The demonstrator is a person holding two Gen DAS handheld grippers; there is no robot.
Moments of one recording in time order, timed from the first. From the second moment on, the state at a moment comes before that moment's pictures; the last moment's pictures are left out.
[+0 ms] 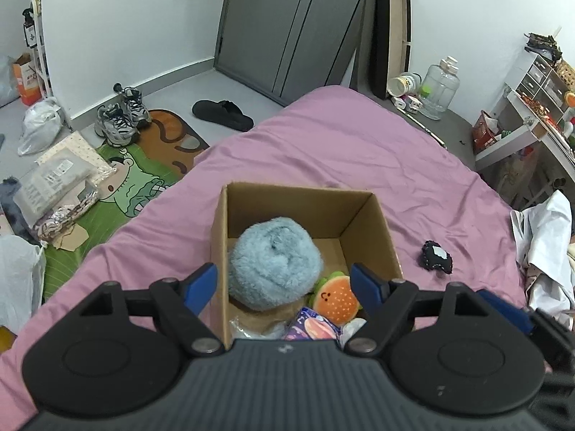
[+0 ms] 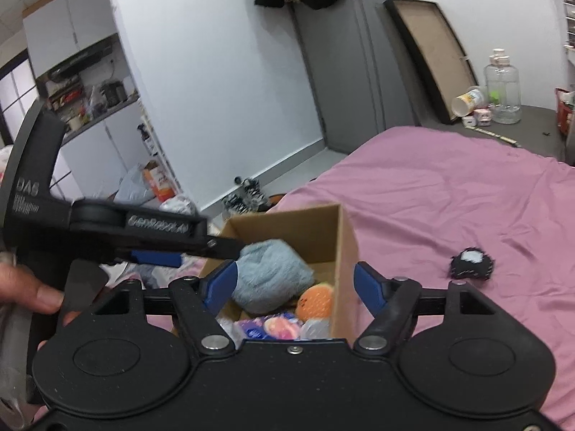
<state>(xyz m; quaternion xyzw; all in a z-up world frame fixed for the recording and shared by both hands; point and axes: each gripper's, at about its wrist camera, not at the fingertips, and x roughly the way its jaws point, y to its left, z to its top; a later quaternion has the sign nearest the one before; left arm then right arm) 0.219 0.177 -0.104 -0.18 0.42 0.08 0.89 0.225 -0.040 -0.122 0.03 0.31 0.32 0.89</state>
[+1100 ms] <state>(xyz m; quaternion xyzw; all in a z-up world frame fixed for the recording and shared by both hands) 0.236 0.082 -0.071 -0.11 0.43 0.06 0.89 0.269 -0.153 -0.112 0.09 0.38 0.25 0.89</state>
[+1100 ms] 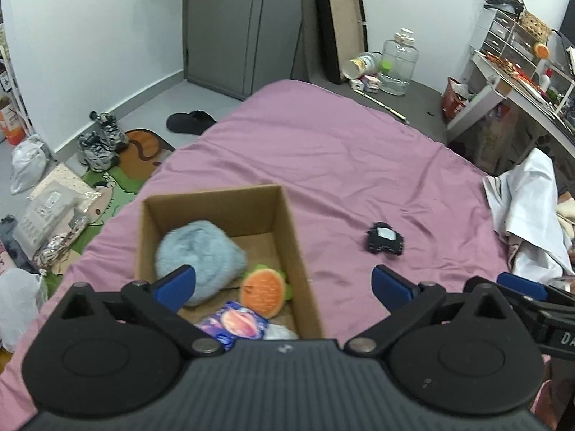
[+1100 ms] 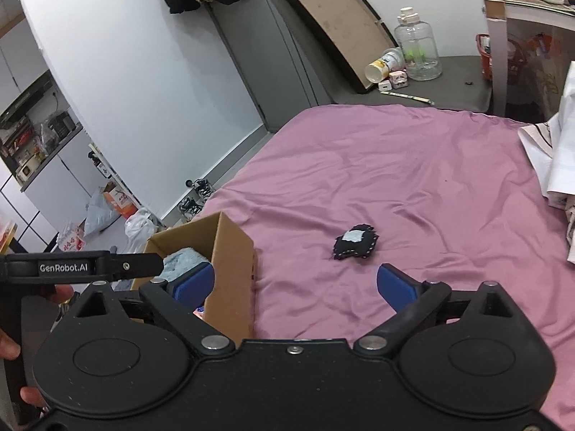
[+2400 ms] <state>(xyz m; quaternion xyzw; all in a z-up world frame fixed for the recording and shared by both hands) 0.334 -0.017 -0.099 -0.08 0.47 0.04 0.88 0.315 -0.243 -0.166 0.24 0.41 0.17 0.86</state>
